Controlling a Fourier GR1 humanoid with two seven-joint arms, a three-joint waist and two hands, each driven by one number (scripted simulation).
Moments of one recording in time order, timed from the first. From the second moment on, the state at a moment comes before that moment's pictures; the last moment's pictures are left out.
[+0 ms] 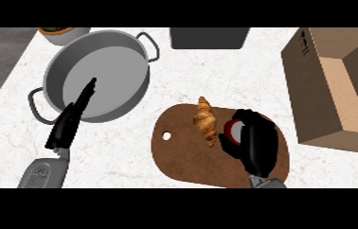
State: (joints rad) left arm -0.15 0.20 0.04 -1.34 -0.29 -0.03 -0.05; right arm -0.05 -0.03 0.36 -1.47 1.49 -0.54 0.52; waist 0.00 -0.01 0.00
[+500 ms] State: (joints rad) left arm -0.17 0.21 0.05 -1.32 -0.28 -0.05 -0.05; right arm -0.22 -0.17 0.35 -1.43 1.26 -0.04 0.30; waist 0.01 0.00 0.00
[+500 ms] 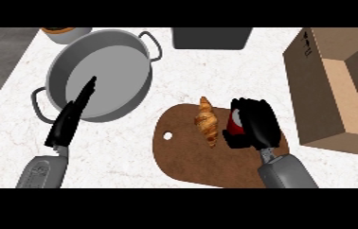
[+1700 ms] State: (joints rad) left arm -0.12 0.19 0.05 -1.37 -0.30 -0.05 -0.04; right arm -0.37 -0.37 -0.14 -2.01 1.14 0.45 0.49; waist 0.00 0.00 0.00
